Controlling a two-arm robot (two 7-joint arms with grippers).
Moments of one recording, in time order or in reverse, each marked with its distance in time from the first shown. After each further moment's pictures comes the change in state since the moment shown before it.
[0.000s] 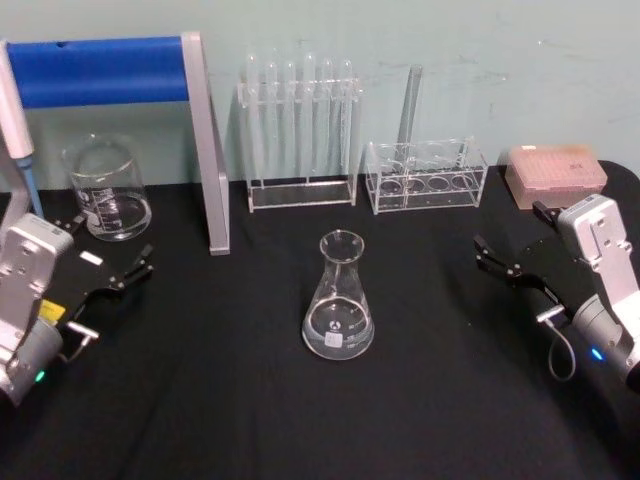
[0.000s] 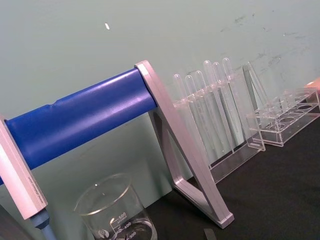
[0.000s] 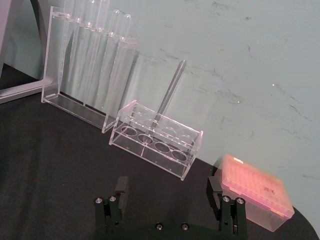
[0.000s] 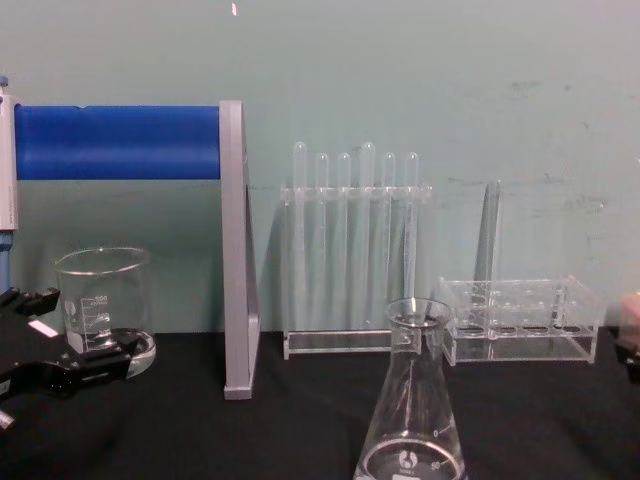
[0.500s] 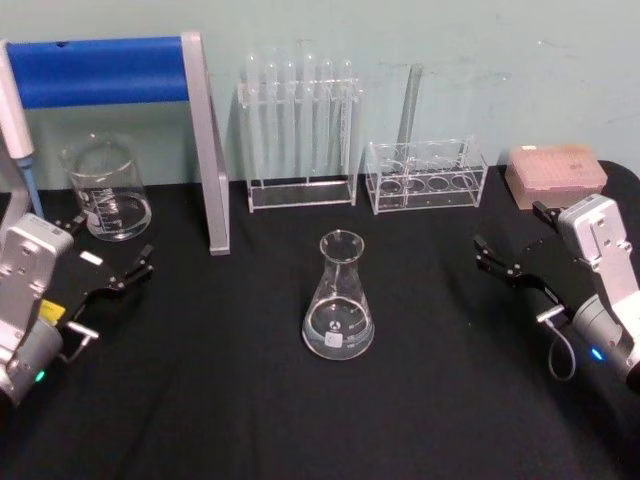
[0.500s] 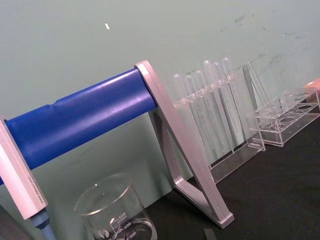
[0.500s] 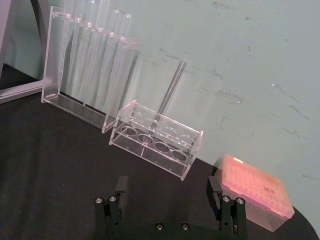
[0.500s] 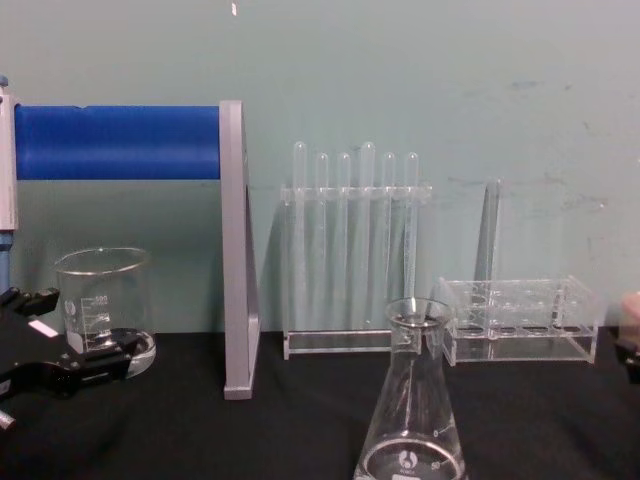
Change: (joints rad) left arm 0.000 0.000 0.000 0.000 0.000 0.000 0.000; right arm 0.000 0.000 0.000 0.000 0.000 0.000 0.000
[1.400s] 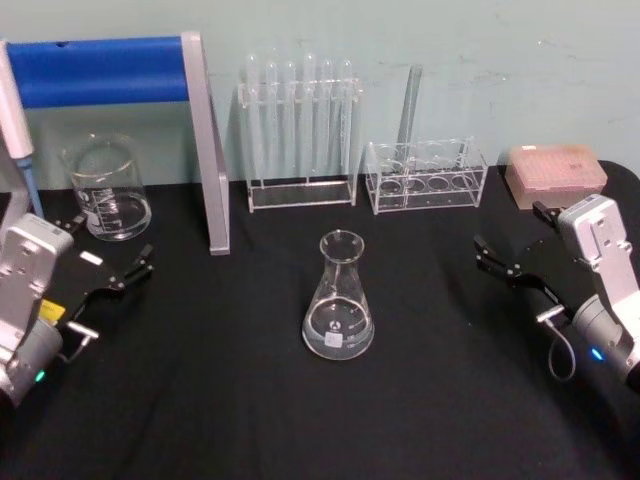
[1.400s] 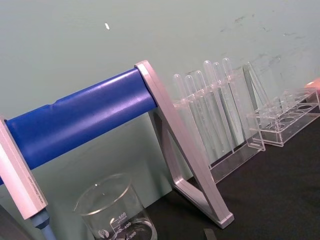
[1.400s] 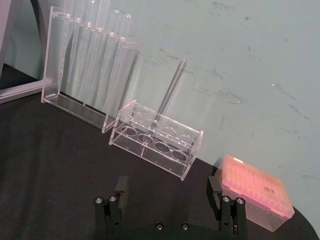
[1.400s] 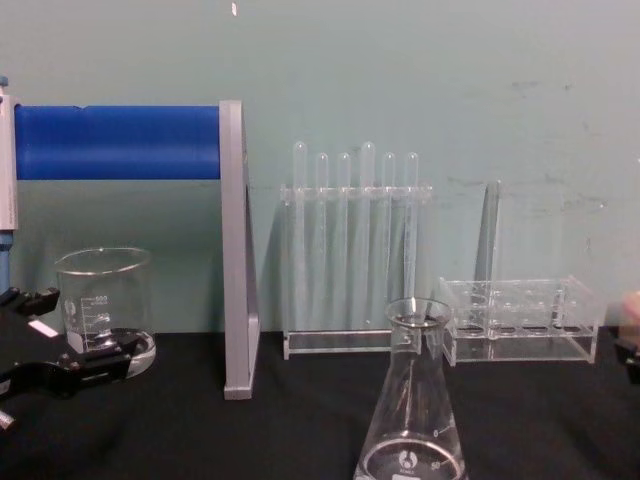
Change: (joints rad) left arm 0.000 0.000 0.000 0.000 0.000 0.000 0.000; right arm 0.000 0.000 0.000 0.000 0.000 0.000 0.000
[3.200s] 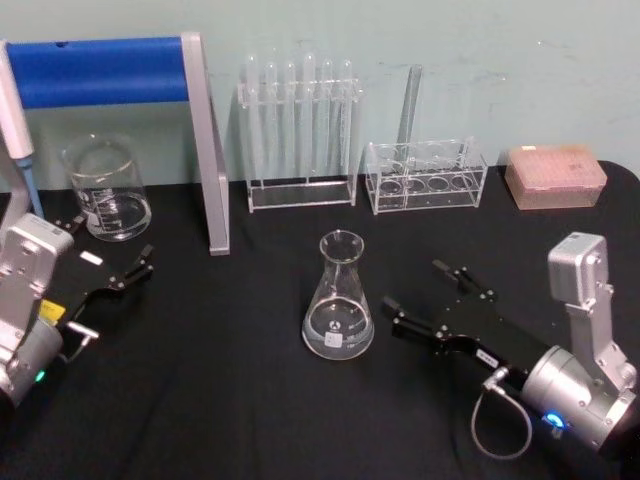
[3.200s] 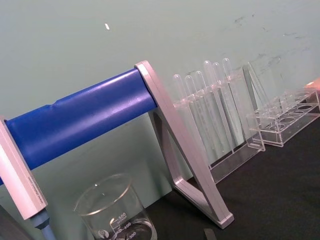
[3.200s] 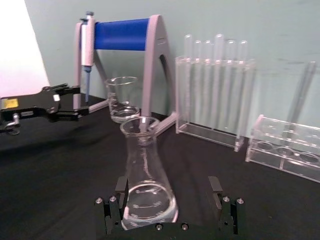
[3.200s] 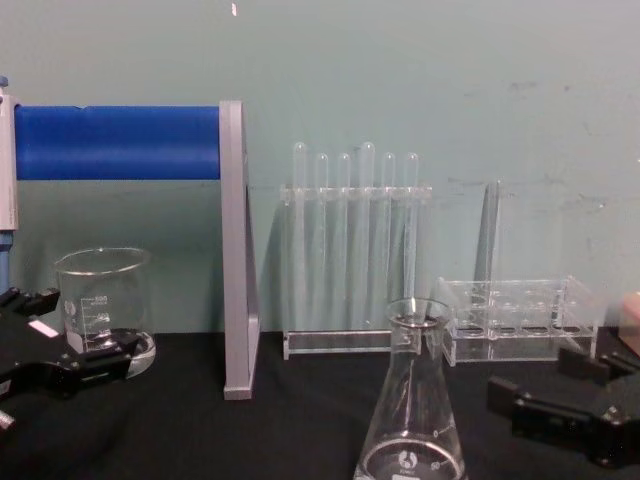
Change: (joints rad) left arm 0.000 0.000 0.000 0.000 0.000 0.000 0.000; right arm -0.182 -0.066 0.066 -0.208 0.251 0.042 0.355
